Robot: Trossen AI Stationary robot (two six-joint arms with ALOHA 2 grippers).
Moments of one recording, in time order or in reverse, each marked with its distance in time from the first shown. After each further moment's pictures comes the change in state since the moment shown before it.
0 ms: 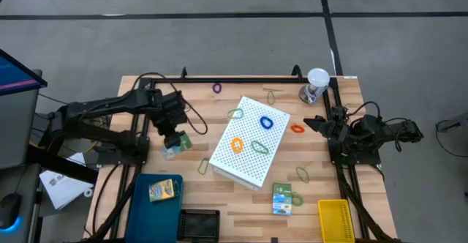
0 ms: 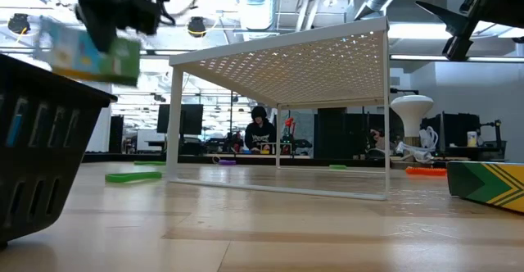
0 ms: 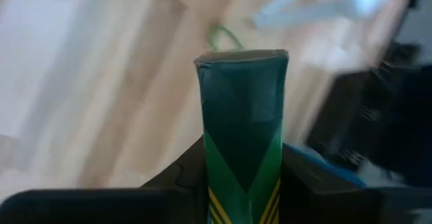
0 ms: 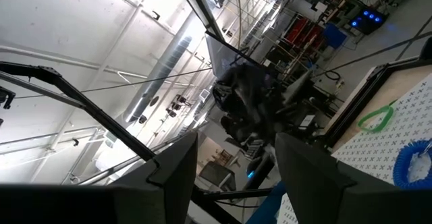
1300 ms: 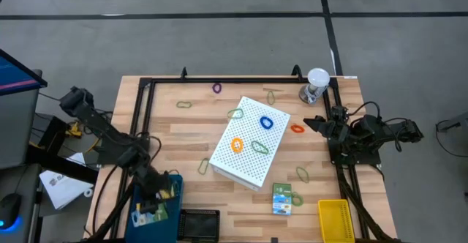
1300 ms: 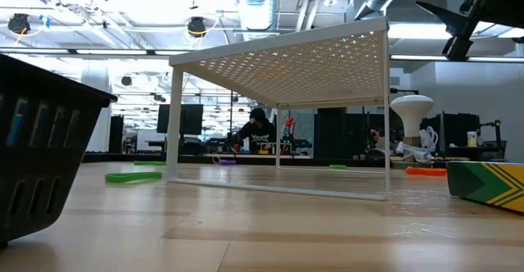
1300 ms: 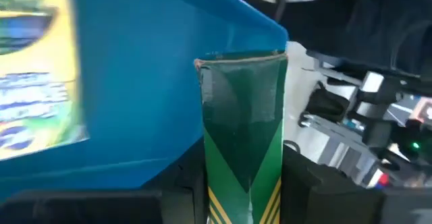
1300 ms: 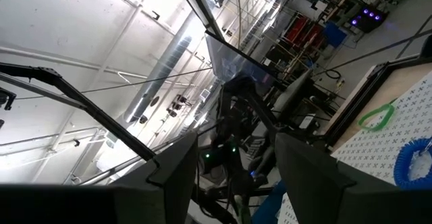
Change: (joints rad) left arm -1.037 -0.022 -0.297 0.683 0.022 -0.974; right arm 0.000 0.000 0.000 -0.001 0.000 0.008
